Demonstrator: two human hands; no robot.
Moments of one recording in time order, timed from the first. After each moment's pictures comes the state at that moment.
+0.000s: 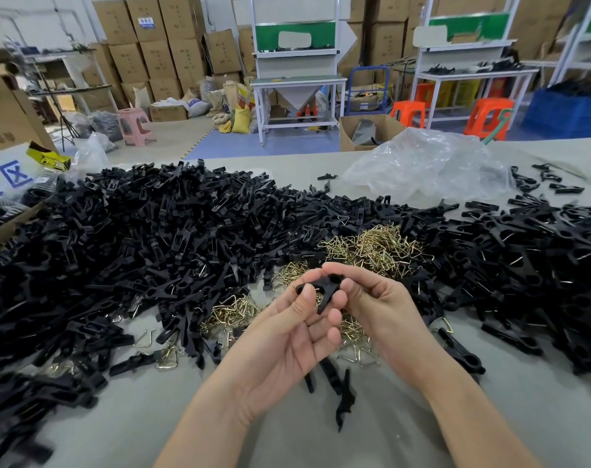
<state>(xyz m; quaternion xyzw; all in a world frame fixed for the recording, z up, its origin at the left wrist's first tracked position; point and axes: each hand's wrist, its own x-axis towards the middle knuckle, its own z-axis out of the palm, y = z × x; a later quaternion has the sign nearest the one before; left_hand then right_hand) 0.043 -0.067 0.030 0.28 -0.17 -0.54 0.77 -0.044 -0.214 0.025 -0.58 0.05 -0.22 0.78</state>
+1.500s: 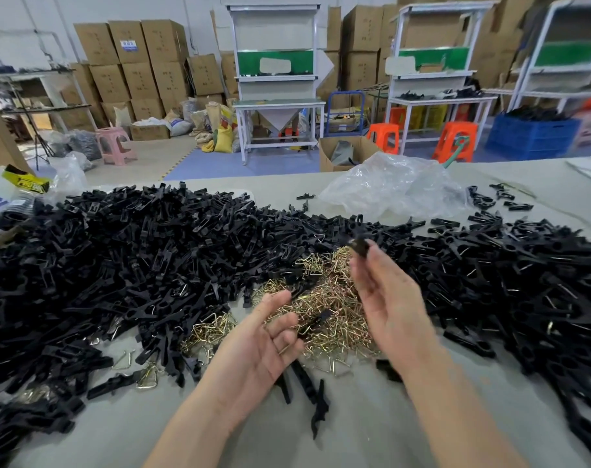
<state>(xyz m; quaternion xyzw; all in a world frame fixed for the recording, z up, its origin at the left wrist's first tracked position) 0.042 -0.072 0.029 0.41 -0.12 -0.45 0.79 -0.058 -0.245 0.049 -0.31 0.08 -0.33 0.88</state>
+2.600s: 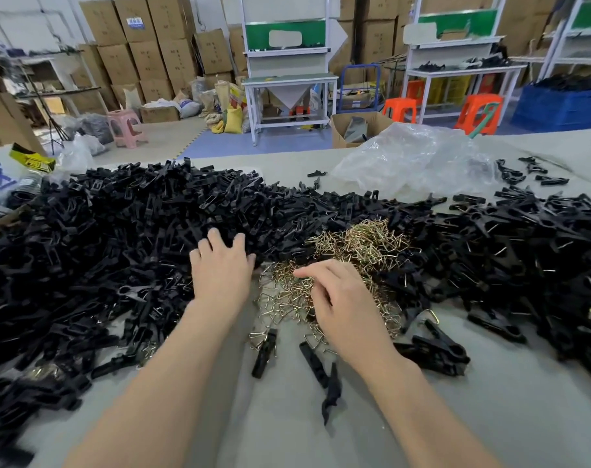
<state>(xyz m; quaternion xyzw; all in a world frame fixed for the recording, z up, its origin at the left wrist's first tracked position) 0.160 -0.103 0.006 0.95 -0.26 0.18 0.00 -0.020 -0.208 -0.002 -0.89 0.11 -0.34 0.27</state>
